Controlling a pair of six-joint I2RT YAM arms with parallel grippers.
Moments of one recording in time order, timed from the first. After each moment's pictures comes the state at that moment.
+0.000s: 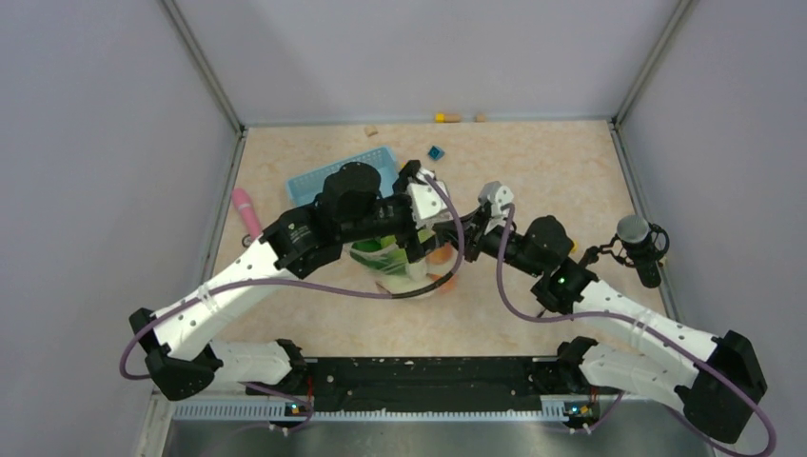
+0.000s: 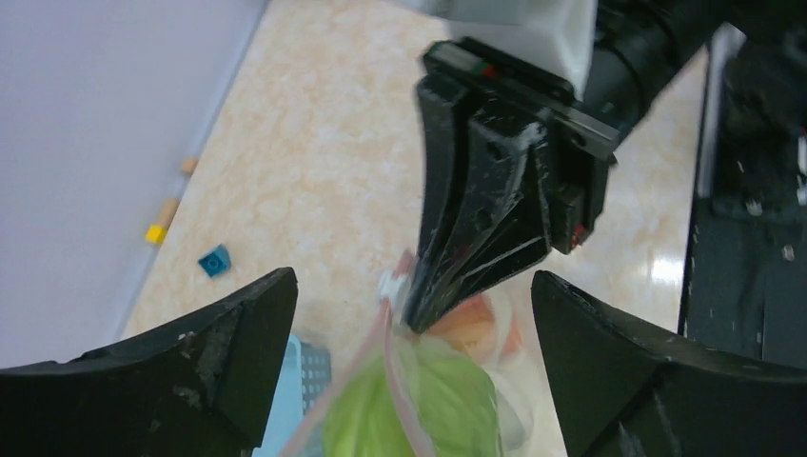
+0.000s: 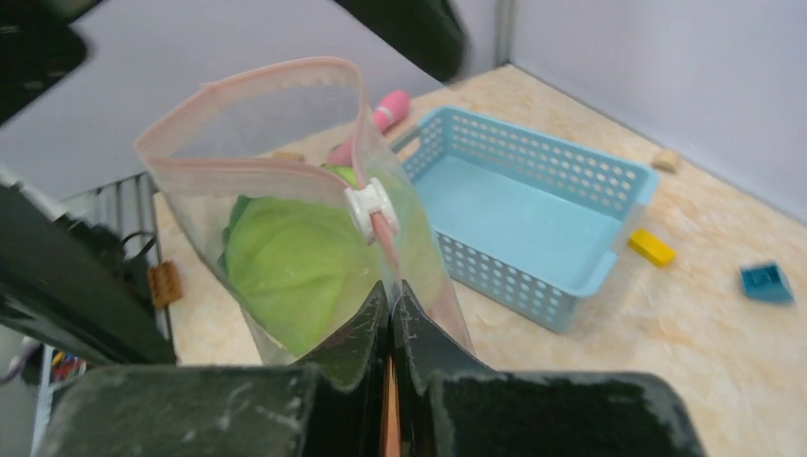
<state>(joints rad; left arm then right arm) -0.93 1.25 1.46 -0.58 0.31 0.48 0.76 0.97 0.61 0.46 -0.38 0.06</state>
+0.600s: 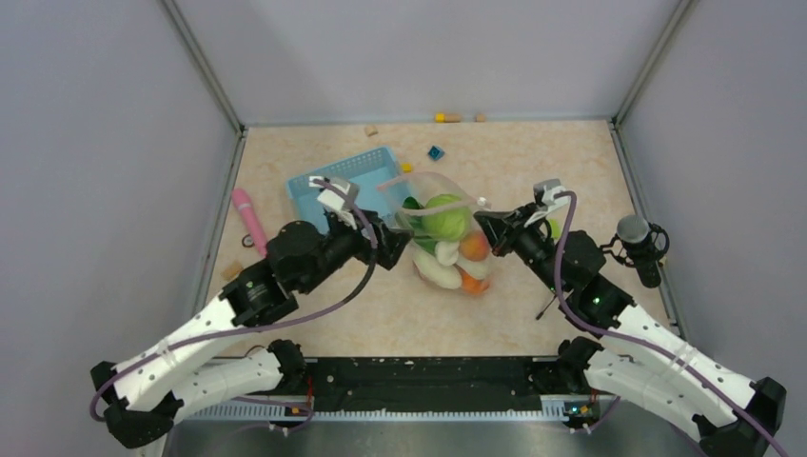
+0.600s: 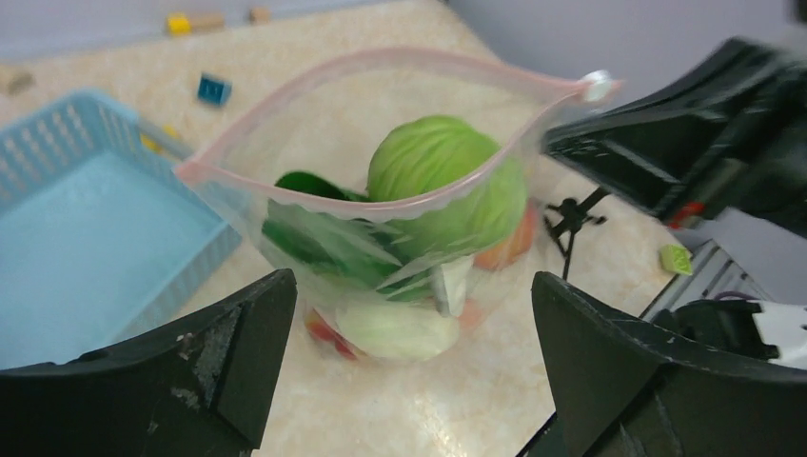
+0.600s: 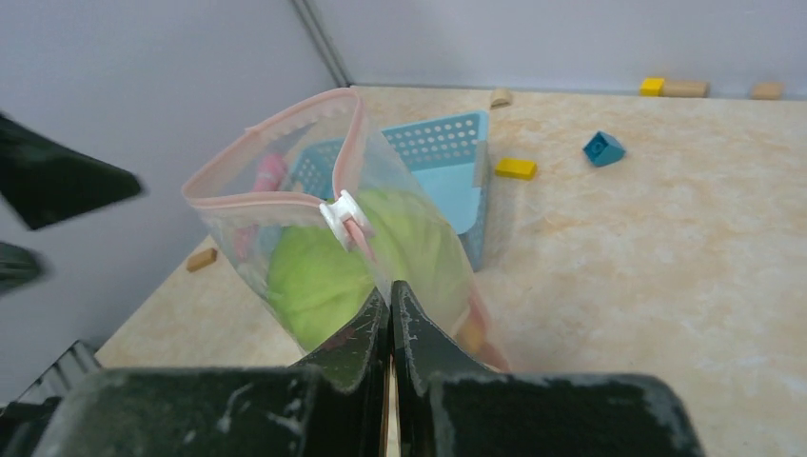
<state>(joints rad) -0.93 0.78 0.97 -0.24 -0.18 -0.30 0.76 0.70 0.61 0.15 0.19 0.34</state>
